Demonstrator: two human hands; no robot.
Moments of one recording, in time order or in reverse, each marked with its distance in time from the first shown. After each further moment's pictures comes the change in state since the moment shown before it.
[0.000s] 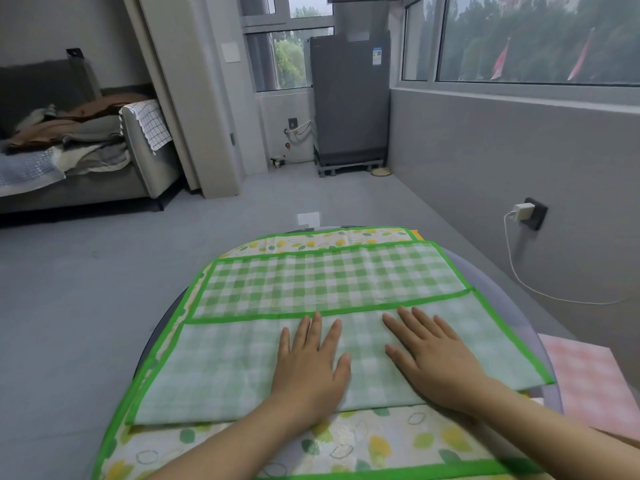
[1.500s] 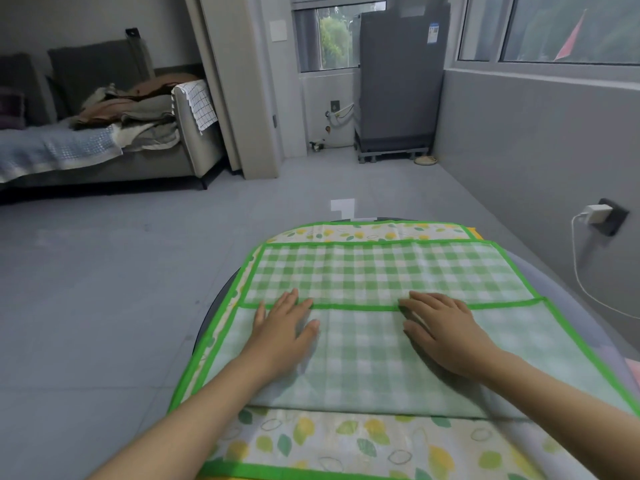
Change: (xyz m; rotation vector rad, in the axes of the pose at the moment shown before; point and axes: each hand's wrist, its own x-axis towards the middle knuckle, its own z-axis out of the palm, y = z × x) left_hand 0.001 -0.113 -0.030 -0.252 0.113 -0.097; right_hand 0.056 -0.038 -0.013 -0.009 0.052 -0.156
